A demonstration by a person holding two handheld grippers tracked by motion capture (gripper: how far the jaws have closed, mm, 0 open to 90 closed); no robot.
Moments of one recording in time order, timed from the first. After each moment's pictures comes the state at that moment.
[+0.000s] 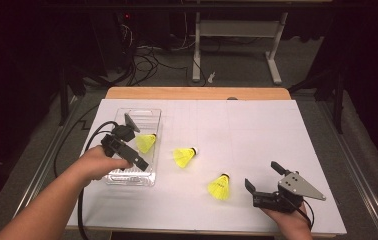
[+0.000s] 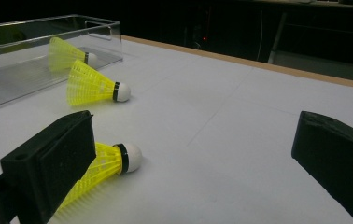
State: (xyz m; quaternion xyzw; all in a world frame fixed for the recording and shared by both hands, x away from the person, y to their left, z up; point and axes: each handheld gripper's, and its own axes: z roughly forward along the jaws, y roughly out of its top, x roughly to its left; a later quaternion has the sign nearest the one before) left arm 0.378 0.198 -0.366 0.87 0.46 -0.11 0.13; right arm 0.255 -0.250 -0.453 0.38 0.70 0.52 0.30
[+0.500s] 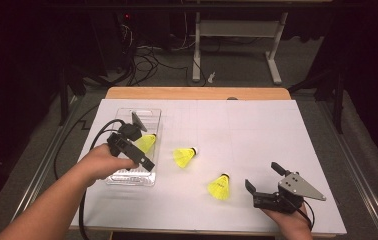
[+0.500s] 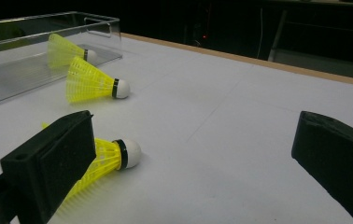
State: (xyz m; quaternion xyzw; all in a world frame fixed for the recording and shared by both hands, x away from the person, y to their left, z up) left arm 0.373 0.177 -0.355 0.88 0.44 -0.11 0.13; right arm 0.255 -0.251 -0.455 0.38 0.71 0.52 0.30
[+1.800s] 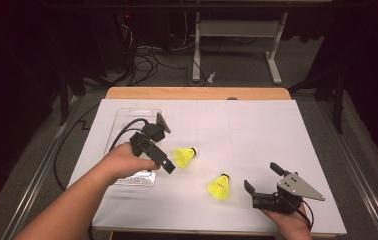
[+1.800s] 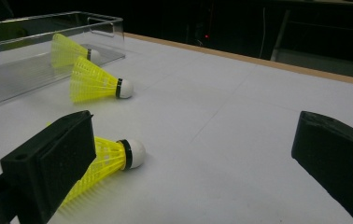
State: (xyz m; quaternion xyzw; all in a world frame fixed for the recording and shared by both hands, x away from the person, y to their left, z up) left arm 0.371 0.119 -0.347 0.90 0.40 -0.11 0.13; right arm 0.254 -0.249 -0.455 0.38 0.71 0.52 0.30
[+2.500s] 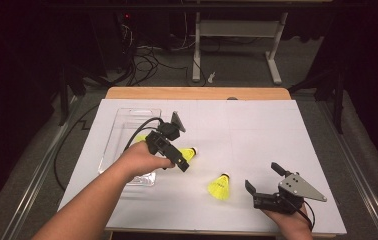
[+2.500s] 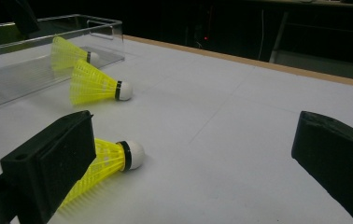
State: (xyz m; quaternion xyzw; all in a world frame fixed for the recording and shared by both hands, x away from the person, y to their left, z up) left arm 0.382 0.085 -0.356 0.90 0.39 -0.11 0.14; right arm 0.253 -0.251 -0.453 0.38 0.70 0.52 0.30
